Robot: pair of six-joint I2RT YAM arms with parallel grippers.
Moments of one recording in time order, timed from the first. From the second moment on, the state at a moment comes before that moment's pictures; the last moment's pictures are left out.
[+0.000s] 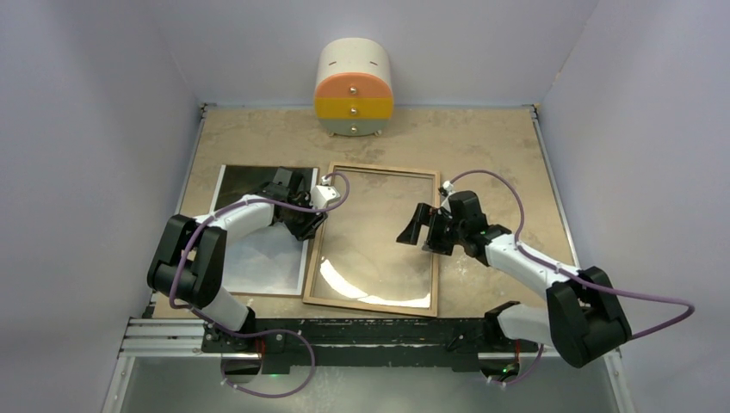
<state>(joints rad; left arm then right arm) -0.34 1.57 0.85 -0.40 0.31 0.53 0.41 1.23 0.53 -0.11 -0.39 0.72</state>
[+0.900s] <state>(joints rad) -0.34 1.57 0.85 -0.39 0.32 0.53 0.41 1.27 0.69 -0.37 -0.15 0.59</state>
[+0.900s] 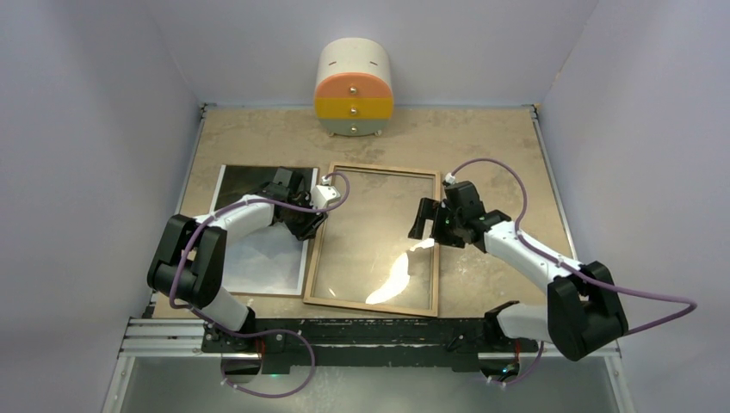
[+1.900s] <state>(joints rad) -0.43 1.57 0.85 -0.38 0.32 0.51 0.28 1.22 0.66 -0.41 -0.18 0.66</state>
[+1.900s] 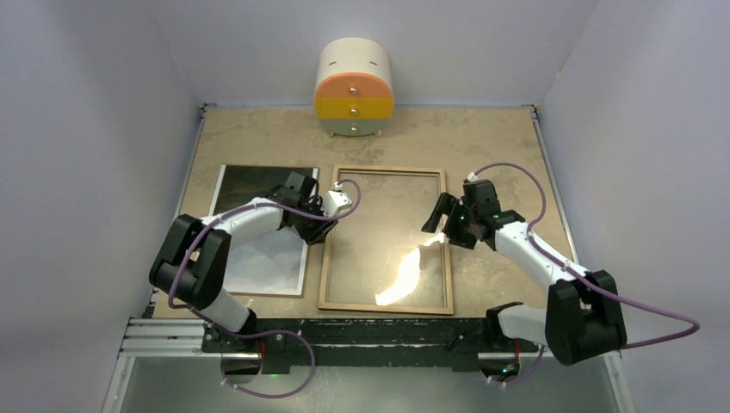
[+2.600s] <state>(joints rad) -0.43 1.59 0.85 -0.36 0.30 0.50 0.24 1.57 0.95 -0.35 -0.13 0.57</state>
